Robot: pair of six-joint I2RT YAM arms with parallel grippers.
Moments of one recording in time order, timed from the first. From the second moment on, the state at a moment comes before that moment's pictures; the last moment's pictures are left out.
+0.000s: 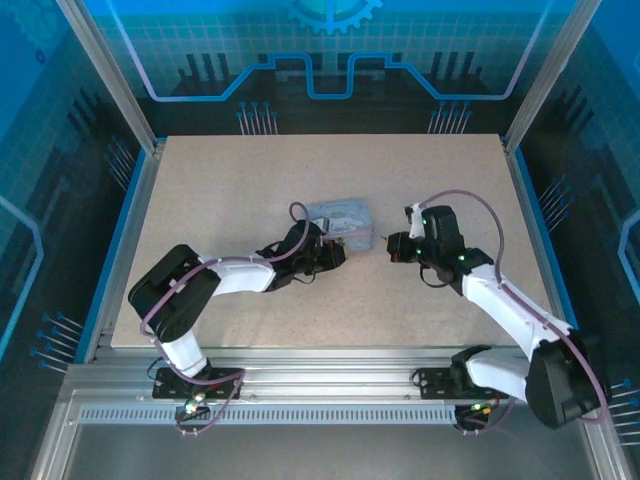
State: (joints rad) left arm -0.69 1.73 0.82 0.28 0.19 -0.91; right arm 0.34 1.12 0.69 -0.28 -0.25 0.44
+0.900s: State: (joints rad) left arm -0.66 1.72 0.82 0.28 0.24 -1.01; right arm 0.33 0.92 0.57 -0.14 -0.46 0.69
